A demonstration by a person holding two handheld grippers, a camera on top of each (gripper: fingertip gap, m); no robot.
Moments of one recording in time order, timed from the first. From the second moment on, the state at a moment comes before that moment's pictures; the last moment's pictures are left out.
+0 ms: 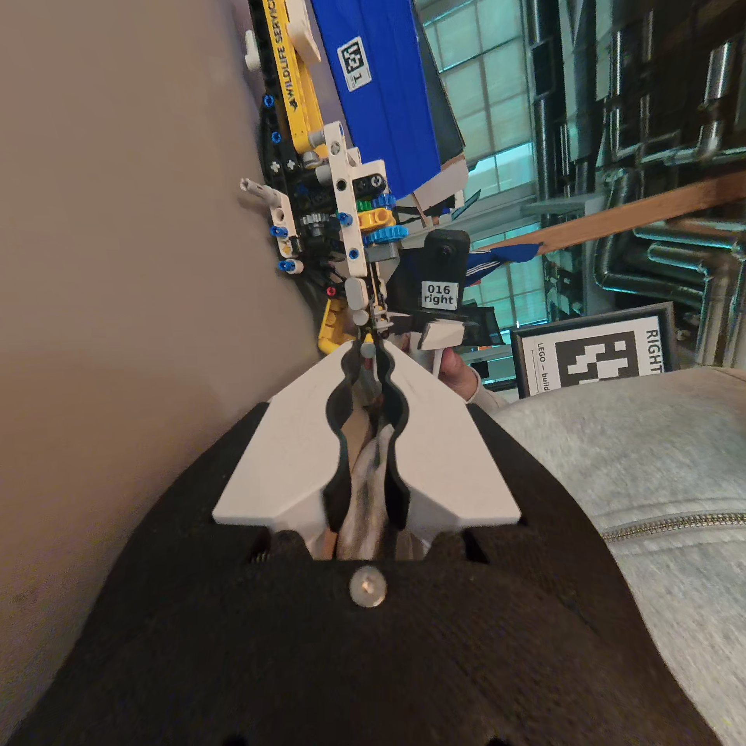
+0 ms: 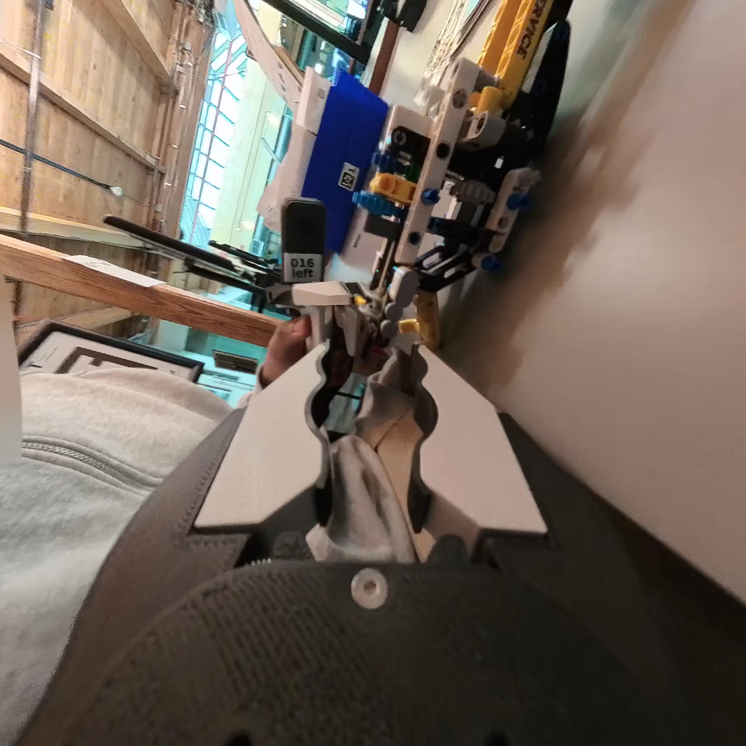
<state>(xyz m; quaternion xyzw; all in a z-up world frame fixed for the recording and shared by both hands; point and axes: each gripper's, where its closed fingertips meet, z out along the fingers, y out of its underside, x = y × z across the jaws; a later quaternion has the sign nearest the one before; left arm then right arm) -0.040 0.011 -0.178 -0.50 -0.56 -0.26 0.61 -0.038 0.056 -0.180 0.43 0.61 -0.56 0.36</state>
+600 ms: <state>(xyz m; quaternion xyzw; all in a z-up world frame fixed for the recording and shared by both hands) -0.038 0.051 -0.179 -0.50 -0.54 -0.29 0.61 -0.065 0.090 -0.176 0.36 0.72 -0.59 -0.01</state>
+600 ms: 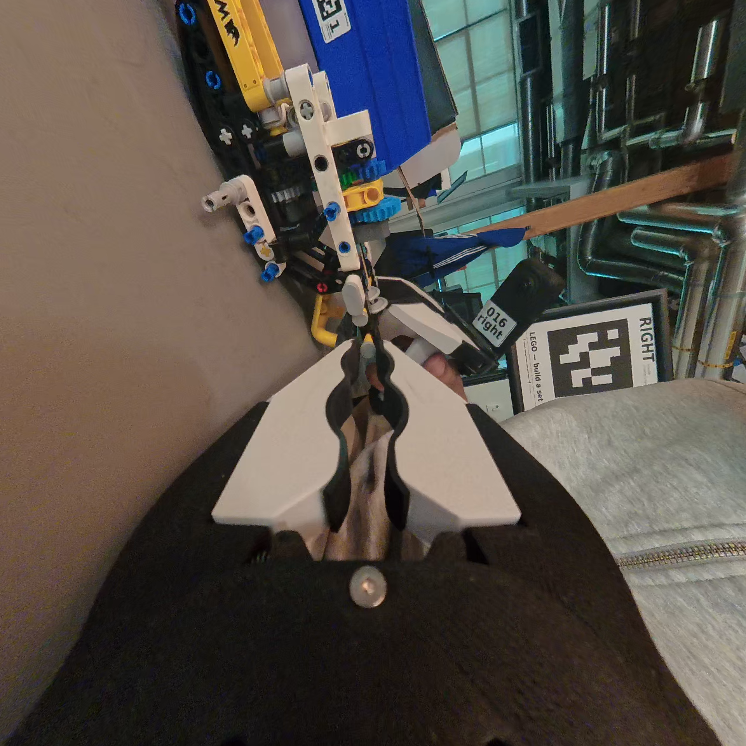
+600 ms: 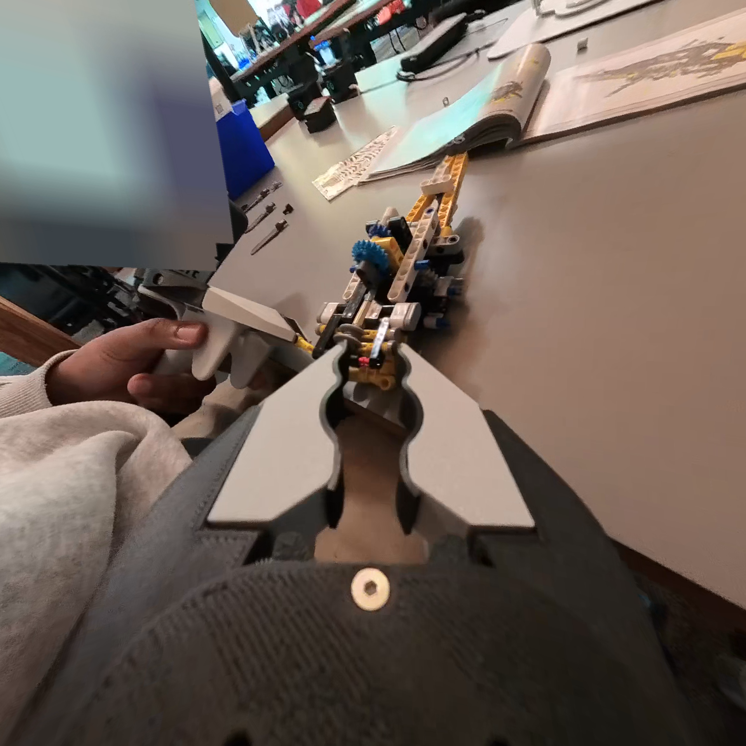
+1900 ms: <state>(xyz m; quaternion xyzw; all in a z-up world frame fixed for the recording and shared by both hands) -0.049 0.051 -0.184 -0.49 -0.56 -0.28 0.61 -0.067 0.090 -0.186 0.14 0.80 -0.56 -0.15</state>
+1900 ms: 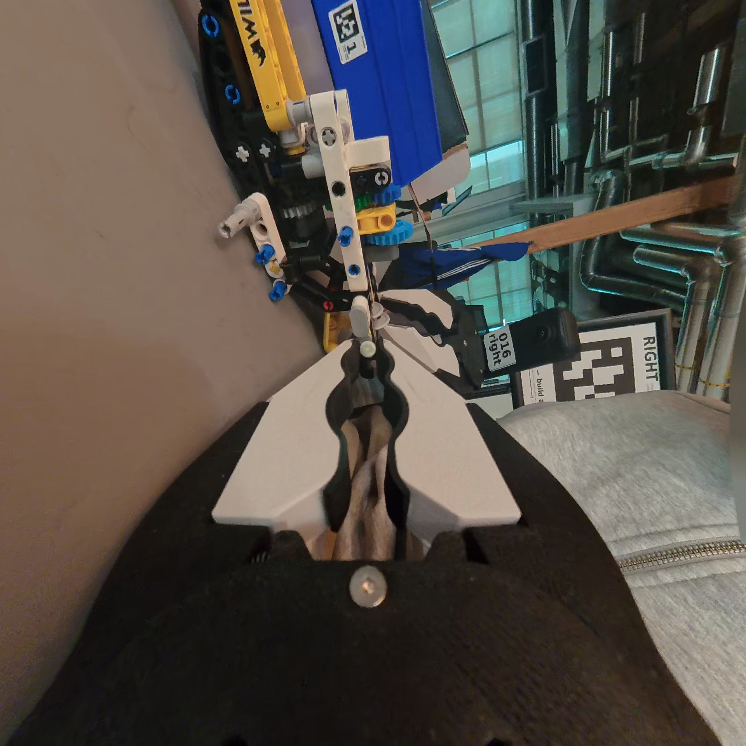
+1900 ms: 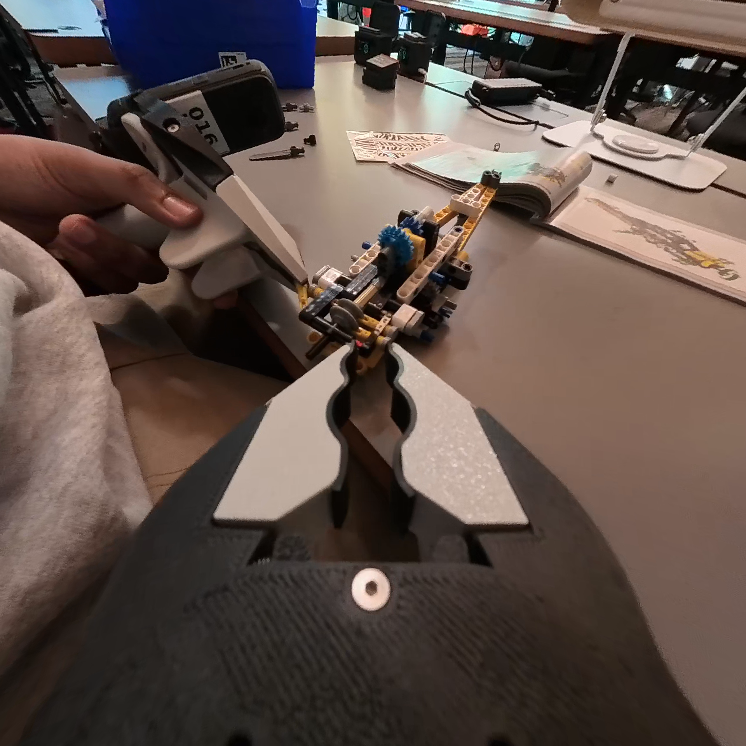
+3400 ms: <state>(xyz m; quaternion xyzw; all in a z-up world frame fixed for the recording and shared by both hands) -0.043 0.026 -0.174 -0.59 -0.57 -0.09 0.56 -0.067 0.100 -0.178 0.25 0.76 -0.59 0.00</state>
